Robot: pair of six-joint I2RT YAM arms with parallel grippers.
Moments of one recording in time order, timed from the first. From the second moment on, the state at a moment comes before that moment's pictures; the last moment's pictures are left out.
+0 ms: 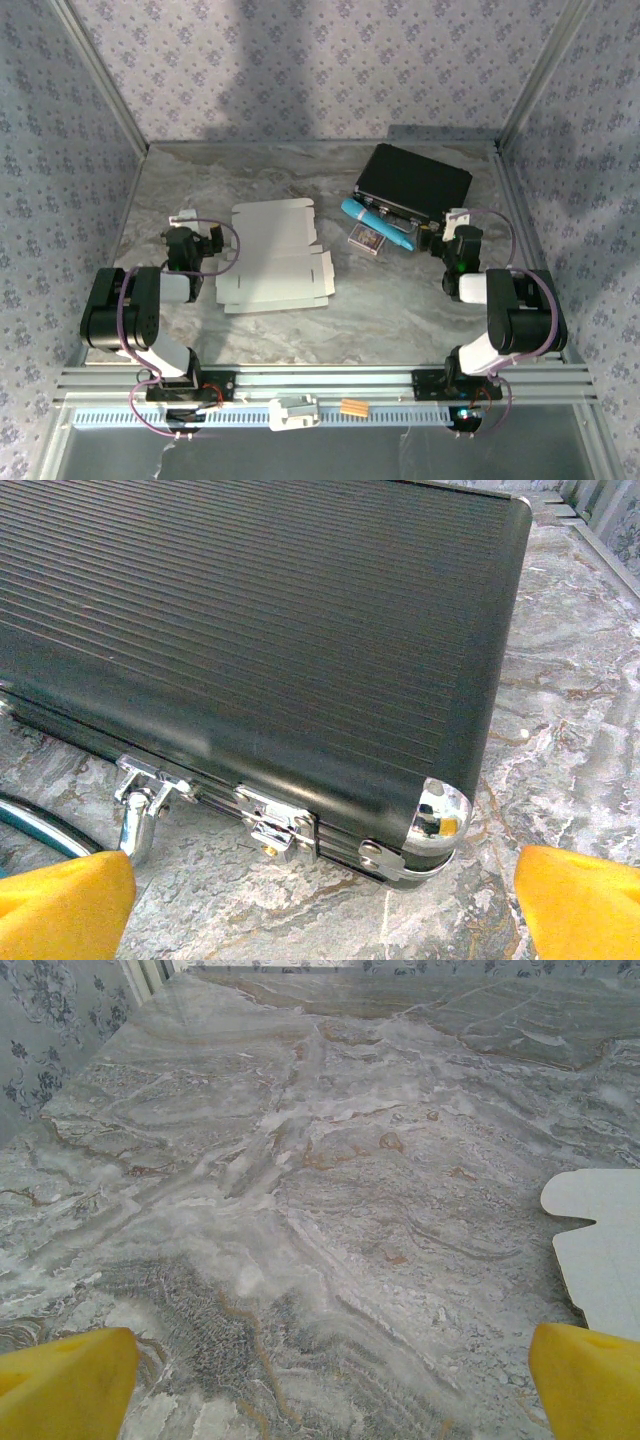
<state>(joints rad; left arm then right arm) -0.01 1.54 0.39 0.75 -0.17 -0.05 -0.03 1.52 0.39 0.70 0.02 -0.02</state>
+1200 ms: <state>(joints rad) -0.24 1.28 0.93 -1.01 0.07 -0.86 0.64 1.50 1.14 -0.82 -0.13 0.76</state>
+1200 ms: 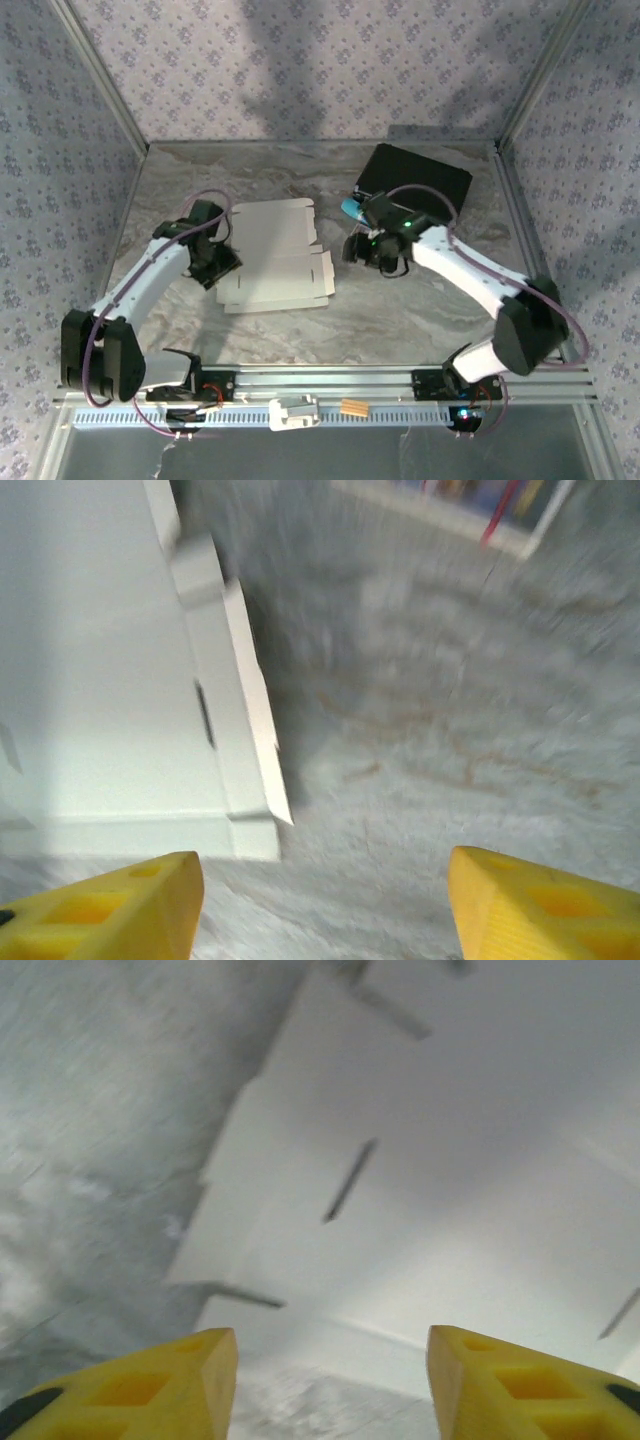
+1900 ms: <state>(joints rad) -0.17 1.26 0.88 -1.03 0.15 -0.79 0.64 1.90 1.20 -0.59 -0.41 0.60</state>
